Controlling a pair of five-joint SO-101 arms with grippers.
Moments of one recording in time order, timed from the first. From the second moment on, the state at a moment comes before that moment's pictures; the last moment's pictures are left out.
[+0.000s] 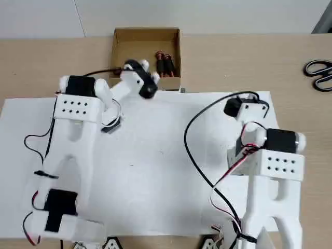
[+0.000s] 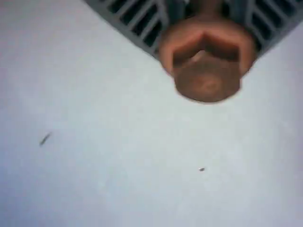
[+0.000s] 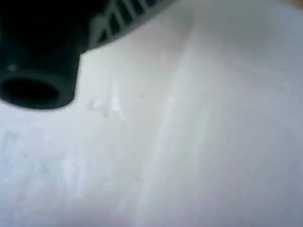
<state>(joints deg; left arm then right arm) 4.0 -1.6 -4.1 99.0 -32.7 3.6 -34.9 28.1 97.1 10.9</state>
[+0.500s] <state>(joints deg) 10.2 -23.4 -4.1 99.4 9.8 -17.2 -61.9 30.6 96.7 -0.9</state>
